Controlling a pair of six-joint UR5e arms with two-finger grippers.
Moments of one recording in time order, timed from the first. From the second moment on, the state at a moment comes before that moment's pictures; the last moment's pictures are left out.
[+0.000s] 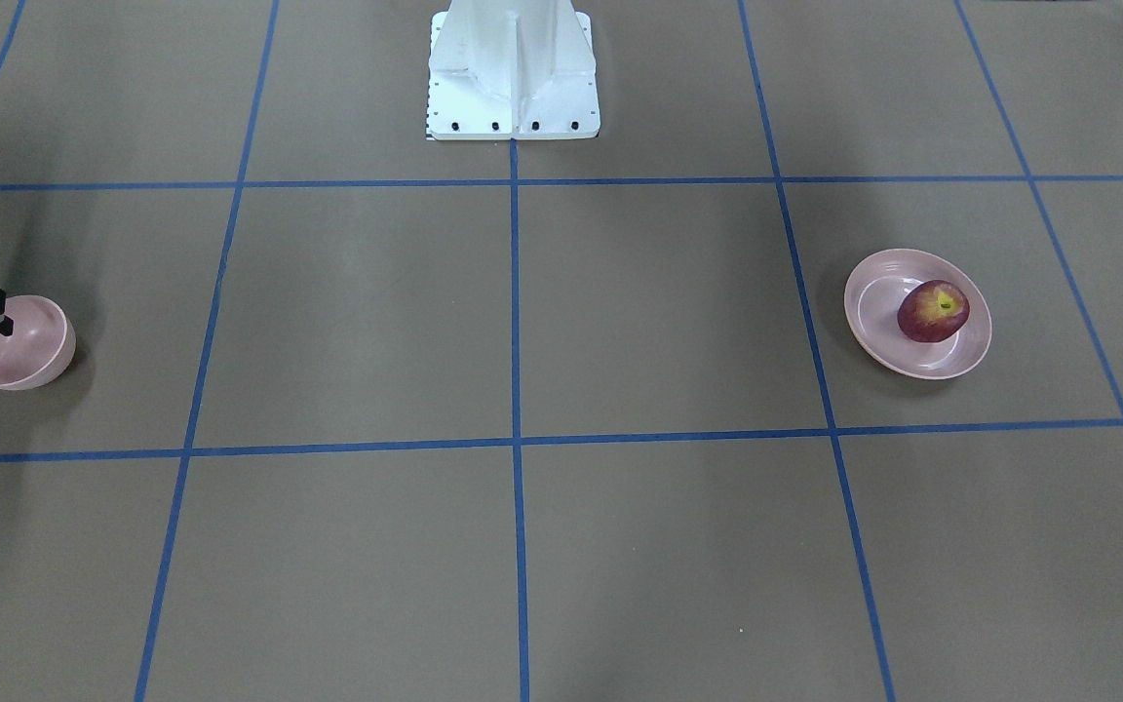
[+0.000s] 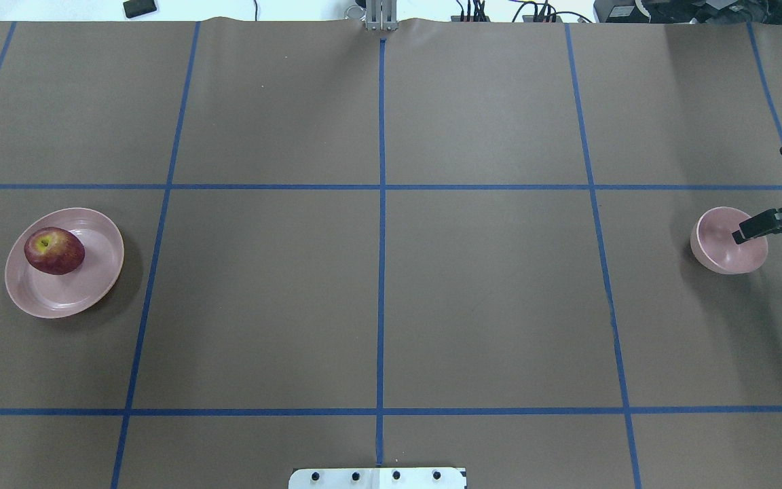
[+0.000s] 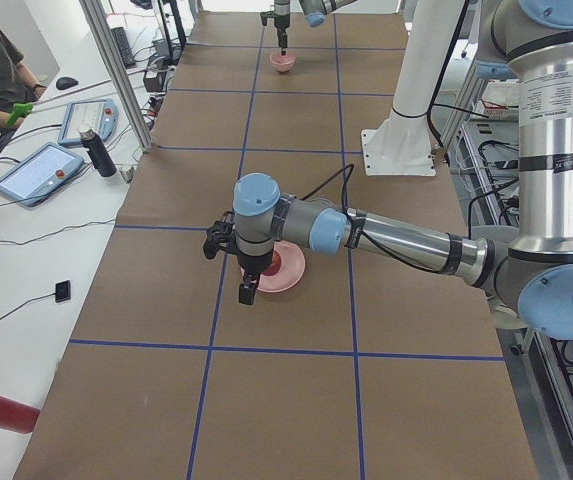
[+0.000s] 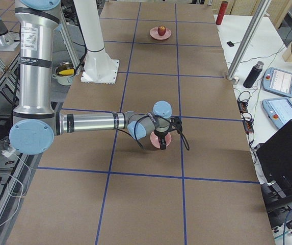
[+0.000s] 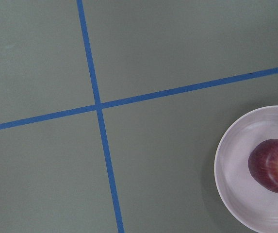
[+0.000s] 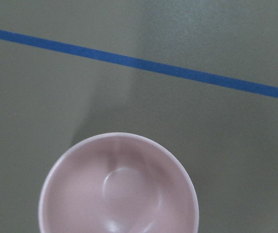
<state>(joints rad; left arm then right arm) -1.43 -1.46 -1.90 -1.61 -2.29 -0.09 1.12 -1.60 1.56 -1.07 2.29 0.44</state>
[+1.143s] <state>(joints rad) -1.43 -1.47 -1.90 -1.61 -2.29 -0.09 1.13 -1.58 1.57 -1.06 2.32 0.46</state>
